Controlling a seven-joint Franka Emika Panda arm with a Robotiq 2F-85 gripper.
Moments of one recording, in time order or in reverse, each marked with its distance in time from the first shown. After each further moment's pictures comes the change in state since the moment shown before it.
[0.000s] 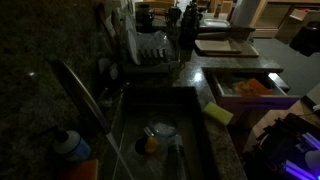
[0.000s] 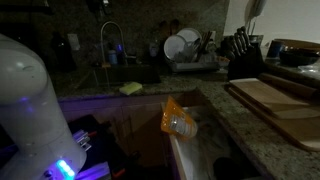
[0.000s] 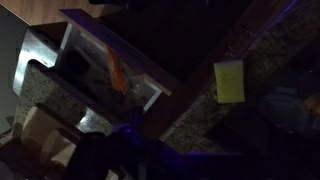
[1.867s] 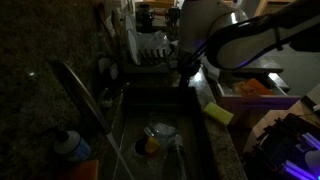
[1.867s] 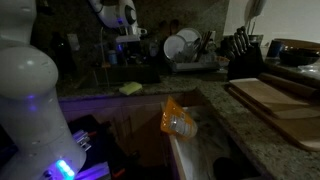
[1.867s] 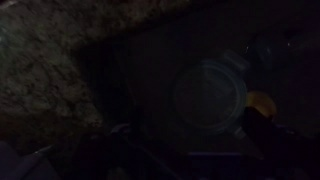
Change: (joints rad) arm 0.205 1.113 -0.098 0.398 -0.205 0.653 -0.298
